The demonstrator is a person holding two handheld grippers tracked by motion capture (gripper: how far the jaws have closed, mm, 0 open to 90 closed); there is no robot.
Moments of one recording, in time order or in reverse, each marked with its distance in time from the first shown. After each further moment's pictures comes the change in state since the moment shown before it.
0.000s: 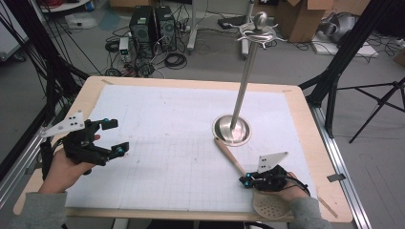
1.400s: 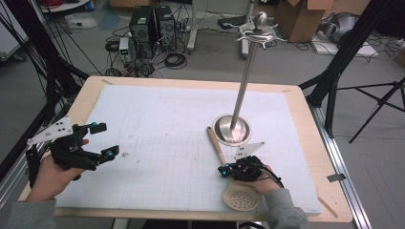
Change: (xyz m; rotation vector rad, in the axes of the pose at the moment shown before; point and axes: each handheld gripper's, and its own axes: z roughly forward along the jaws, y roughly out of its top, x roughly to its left) left arm 0.000 -0.008 -0.023 0.007 0.066 0.006; right arm -0.006 0.044 0.051 -0.063 -0.021 0.126
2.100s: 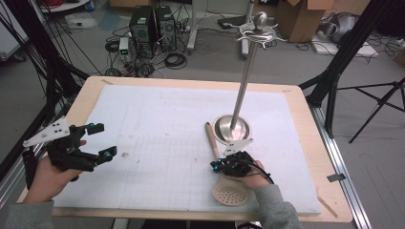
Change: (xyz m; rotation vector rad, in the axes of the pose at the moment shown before) left arm -0.001 0.000 -0.007 -0.007 0.012 0.002; right arm 0.000 0.021 0.022 0.014 -0.061 -0.035
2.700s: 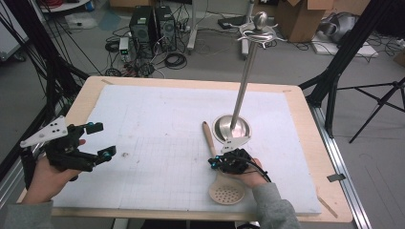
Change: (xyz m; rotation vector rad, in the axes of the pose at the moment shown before) left arm -0.002 0.003 -0.002 -0.011 -0.004 0.008; right arm -0.001 0.010 0.004 -0.012 -0.014 -0.013
